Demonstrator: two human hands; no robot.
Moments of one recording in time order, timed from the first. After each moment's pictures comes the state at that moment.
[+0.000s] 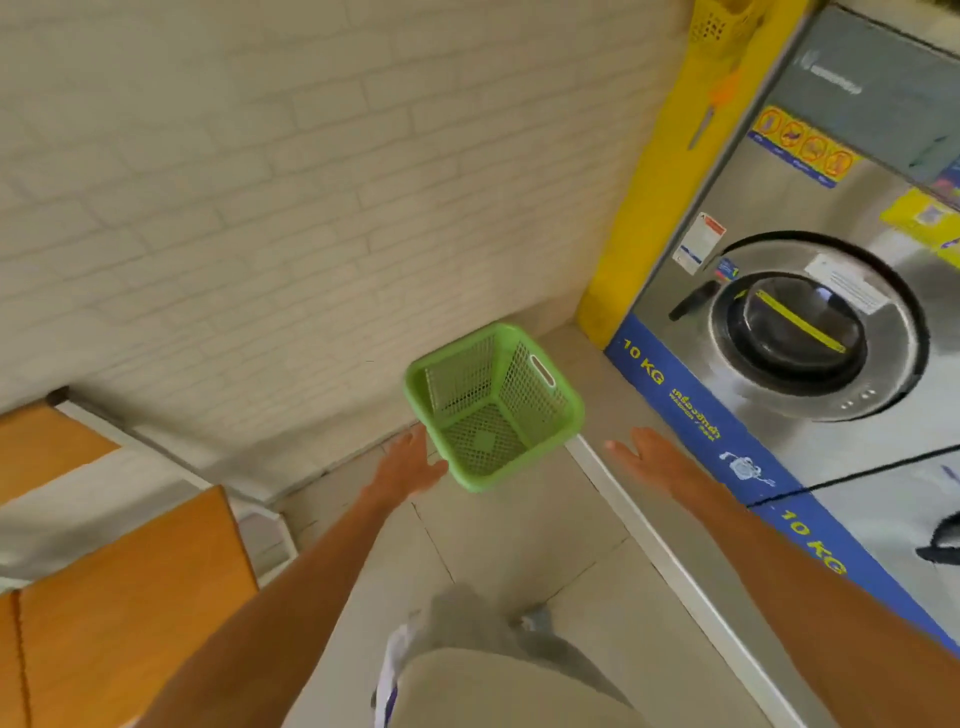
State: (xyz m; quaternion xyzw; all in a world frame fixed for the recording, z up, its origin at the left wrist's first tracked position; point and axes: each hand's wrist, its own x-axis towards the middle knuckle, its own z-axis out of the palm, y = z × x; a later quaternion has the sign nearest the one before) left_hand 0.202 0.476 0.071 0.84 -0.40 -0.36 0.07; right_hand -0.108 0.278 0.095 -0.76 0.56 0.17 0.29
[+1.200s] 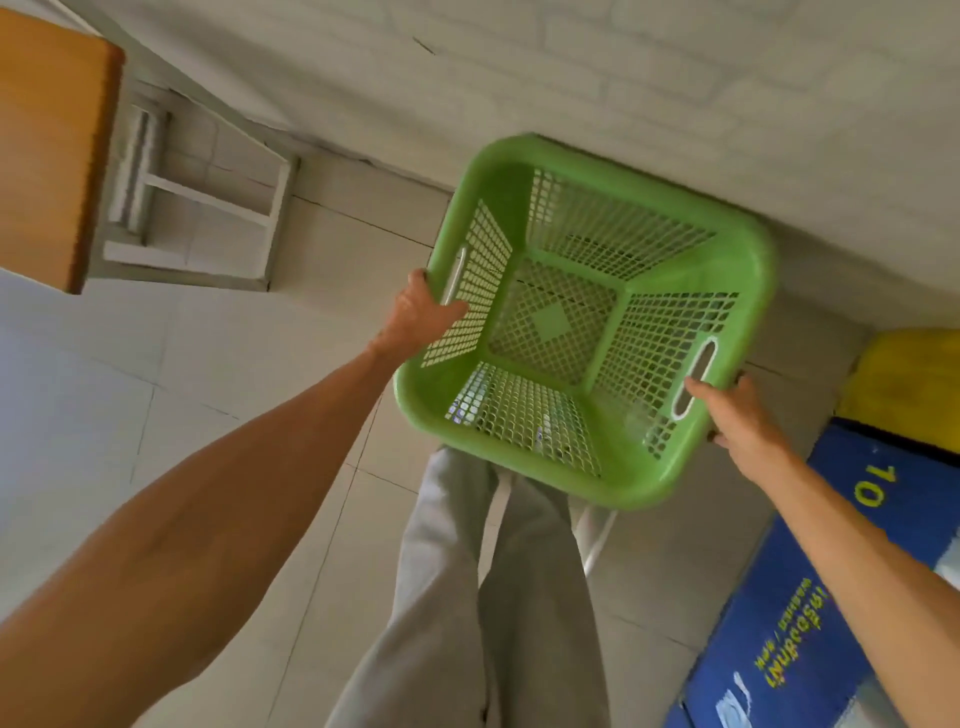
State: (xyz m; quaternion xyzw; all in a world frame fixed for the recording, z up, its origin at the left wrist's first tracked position) left_hand 0.254 0.269 -0.316 0.85 0.18 -0.37 0.33; right_hand 0.125 -0.090 -0.300 -0.69 0.50 0.32 0.40
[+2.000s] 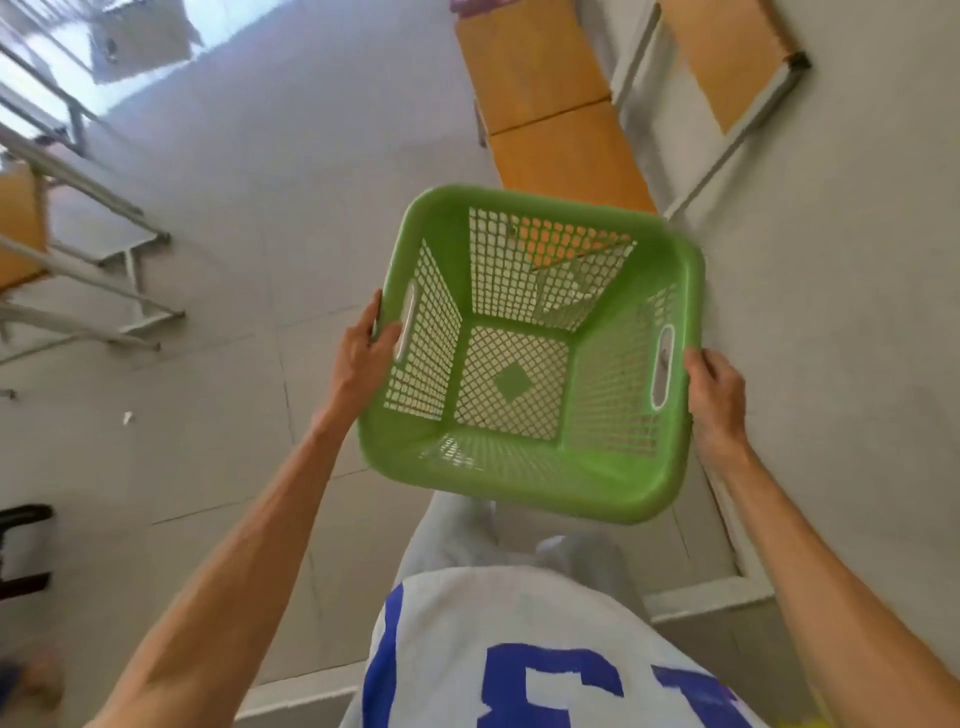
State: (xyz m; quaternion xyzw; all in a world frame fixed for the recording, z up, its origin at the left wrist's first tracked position) left_hand -0.057 0.624 0.109 0.70 0.51 0.14 0.49; right_hand 0.217 0.338 0.089 -0.85 -0.03 0.28 0.45
